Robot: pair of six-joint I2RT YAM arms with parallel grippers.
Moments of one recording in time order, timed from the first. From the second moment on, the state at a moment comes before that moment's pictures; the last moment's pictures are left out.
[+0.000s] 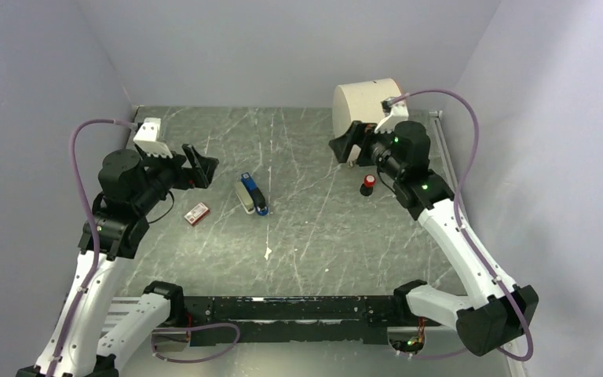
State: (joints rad) left arm -0.22 0.77 1.04 -0.46 0.13 -0.28; right arm 0.35 1.11 1.10 -0.23 -0.14 0.38
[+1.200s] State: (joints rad) left arm -0.19 1.01 0.71 -0.55 -0.37 -0.82; right arm 0.97 1.78 1.36 -0.09 -0.06 0.34
